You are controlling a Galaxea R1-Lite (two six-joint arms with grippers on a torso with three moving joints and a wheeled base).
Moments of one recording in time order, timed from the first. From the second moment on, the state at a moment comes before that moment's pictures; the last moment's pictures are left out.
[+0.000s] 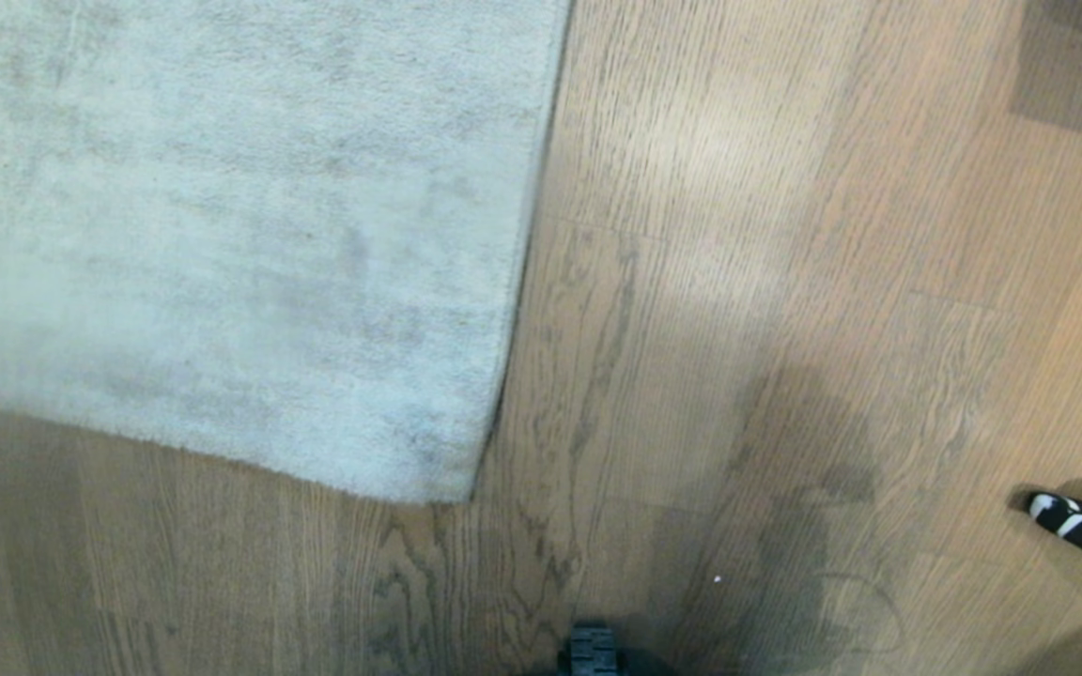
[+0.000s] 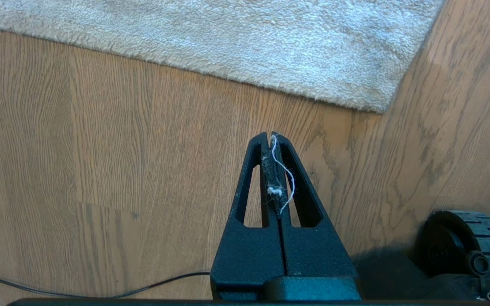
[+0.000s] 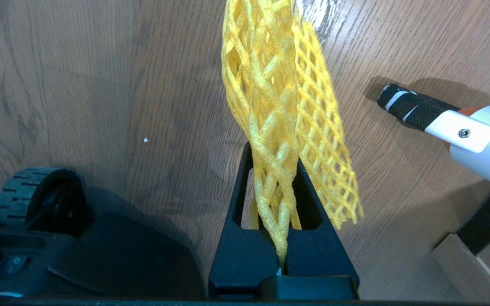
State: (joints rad) left arm 0.00 0.00 0.00 0.00 0.01 -0.03; right arm 0.00 0.11 -0.04 0.02 0.01 -0.07
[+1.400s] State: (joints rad) left arm 0.00 0.00 0.00 0.00 0.01 -0.03; right arm -0.41 1.38 -0.57 -0.62 -0.18 0.06
